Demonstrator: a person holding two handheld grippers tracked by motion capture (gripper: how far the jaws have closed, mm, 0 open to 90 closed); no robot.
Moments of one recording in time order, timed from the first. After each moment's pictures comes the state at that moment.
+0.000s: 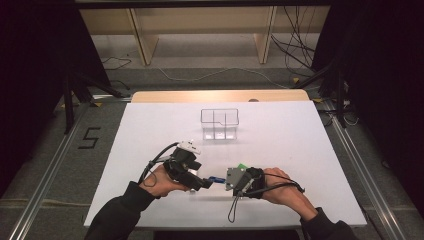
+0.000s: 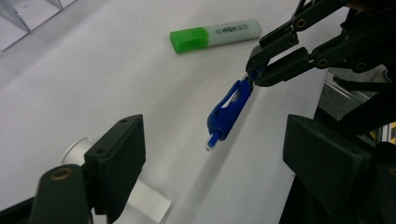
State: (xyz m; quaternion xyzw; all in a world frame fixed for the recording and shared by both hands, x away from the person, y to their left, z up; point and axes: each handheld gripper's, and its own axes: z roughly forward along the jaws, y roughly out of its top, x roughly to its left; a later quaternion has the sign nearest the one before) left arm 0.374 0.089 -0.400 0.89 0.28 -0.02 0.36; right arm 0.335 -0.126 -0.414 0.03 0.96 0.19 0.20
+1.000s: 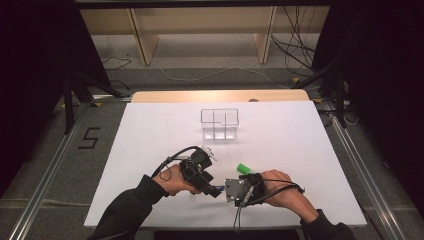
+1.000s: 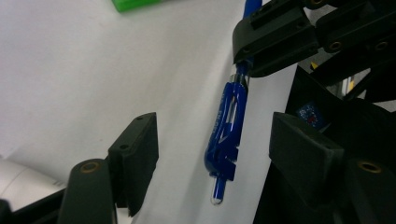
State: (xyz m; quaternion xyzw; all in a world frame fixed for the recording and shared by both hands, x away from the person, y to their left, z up) left arm 0.387 0.055 -0.419 0.92 0.23 -0.11 0.28; right arm 0.323 -0.124 -0.416 -0.07 0.96 0.16 0.21
